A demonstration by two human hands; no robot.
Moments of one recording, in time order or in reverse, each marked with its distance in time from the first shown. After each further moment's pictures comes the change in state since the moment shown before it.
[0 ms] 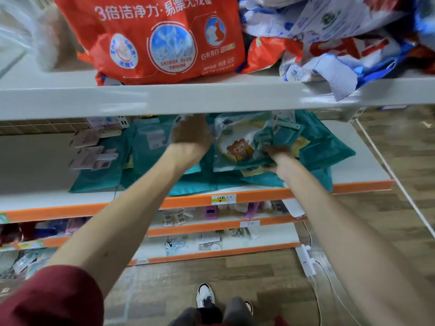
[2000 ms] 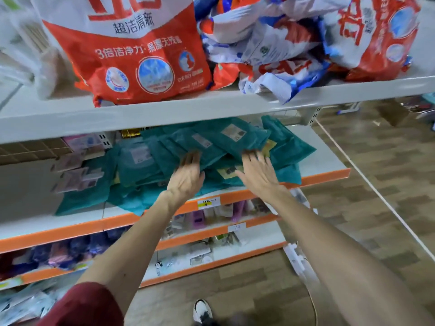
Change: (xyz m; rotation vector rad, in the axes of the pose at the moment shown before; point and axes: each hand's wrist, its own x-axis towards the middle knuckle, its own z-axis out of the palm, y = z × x) left_hand -0.067 -0.007 0.060 -0.267 -0.054 0.328; right_hand -0.056 0.045 -0.029 -1.398 0.279 -0.913
